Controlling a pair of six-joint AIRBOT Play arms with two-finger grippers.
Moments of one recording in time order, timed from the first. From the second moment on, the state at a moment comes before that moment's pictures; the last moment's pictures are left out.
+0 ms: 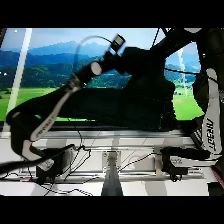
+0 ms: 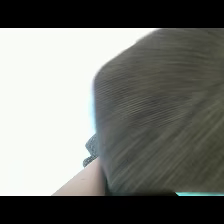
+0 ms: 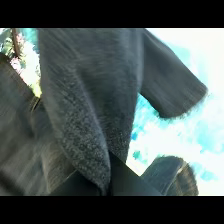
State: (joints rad) left arm -0.54 -1.69 1.48 0.88 -0.24 -0.62; right arm 0.29 -1.48 1.91 -1.52 1.56 1.26
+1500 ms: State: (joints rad) left arm -0.18 -1.60 1.48 1.18 -1.07 -1.00; right arm 0.23 -1.75 1.72 -1.50 0.88 1.31
